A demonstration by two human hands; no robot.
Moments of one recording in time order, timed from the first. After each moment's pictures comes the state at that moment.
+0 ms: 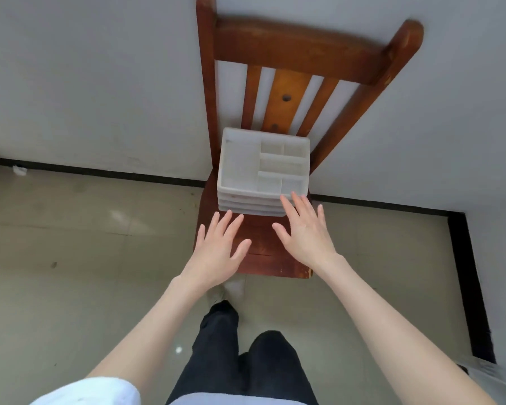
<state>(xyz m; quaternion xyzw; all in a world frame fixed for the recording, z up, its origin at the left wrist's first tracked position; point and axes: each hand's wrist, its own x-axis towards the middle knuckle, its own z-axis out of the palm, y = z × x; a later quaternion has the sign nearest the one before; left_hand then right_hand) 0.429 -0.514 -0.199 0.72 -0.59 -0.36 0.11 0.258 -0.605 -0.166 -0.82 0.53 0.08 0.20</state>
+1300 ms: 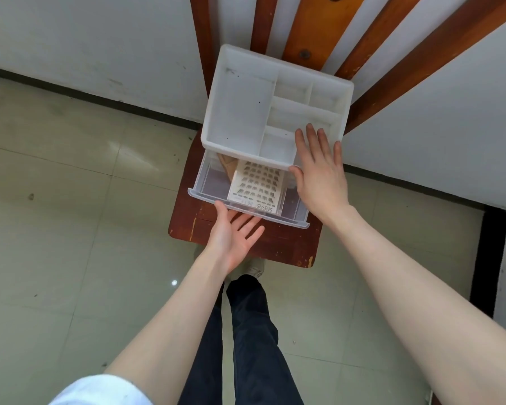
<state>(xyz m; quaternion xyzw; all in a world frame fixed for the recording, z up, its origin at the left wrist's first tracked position) 0.360 -0.569 -0.332 0.44 0.28 -0.65 0.55 0.249 -0.715 -0.296 -0.88 0.45 0.10 0.10</state>
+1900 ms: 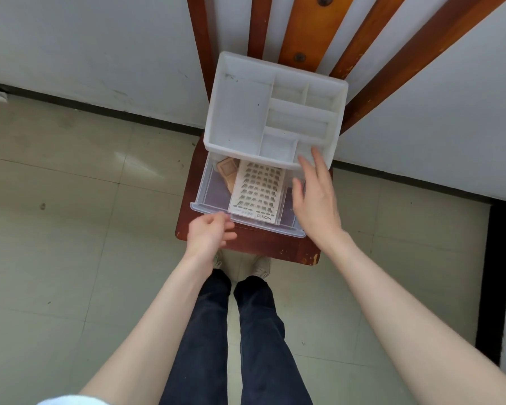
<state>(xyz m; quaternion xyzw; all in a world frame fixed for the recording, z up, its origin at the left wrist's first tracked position) 0.389 -0.551 -0.288 0.78 0.02 -0.54 0.32 0.244 -0.663 -0.284 -0.79 0.54 -0.10 0.28</state>
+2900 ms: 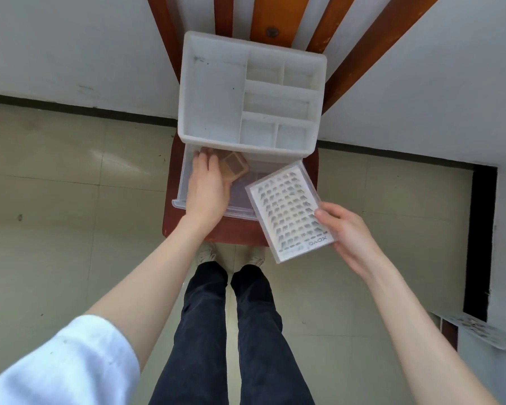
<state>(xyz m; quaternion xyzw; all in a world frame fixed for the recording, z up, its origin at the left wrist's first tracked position) 0.399 -0.611 -0.323 0.81 -0.49 -0.31 0.11 0.165 -0.633 -0.263 -0.33 0.65 -0.11 0.67</state>
